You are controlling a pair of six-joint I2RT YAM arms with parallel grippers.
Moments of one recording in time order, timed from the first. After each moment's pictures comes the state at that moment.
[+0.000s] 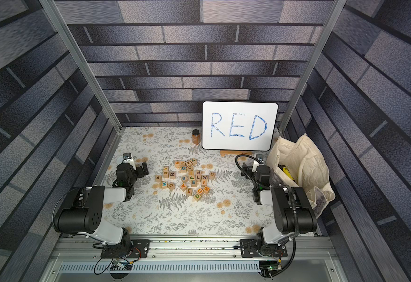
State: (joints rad) left arm 0.05 1.55 0.43 0.72 -0.07 -0.07; right arm 0.03 1.54 0.36 0.81 0.02 0.05
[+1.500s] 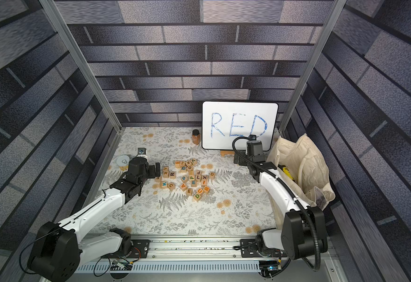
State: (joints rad) left arm -0.38 1.15 0.66 -0.12 -0.34 -0.18; right arm 0.21 1.33 0.97 -0.35 0.09 0.22
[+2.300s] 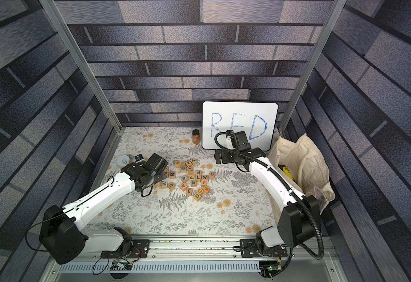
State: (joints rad) left arm -0.56 1.34 1.05 -0.99 -0.41 -1.09; right arm 0.43 1.45 1.25 -0.64 -0.12 0.18
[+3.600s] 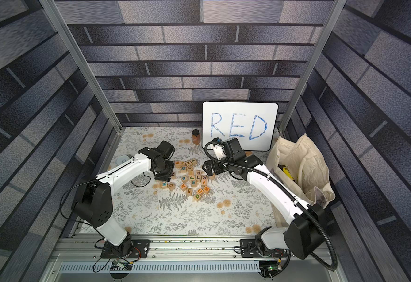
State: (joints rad) left arm -0.45 1.69 1.29 -0.90 0.05 -1.82; right arm 0.56 1.35 1.18 -0.64 -0.27 0.14
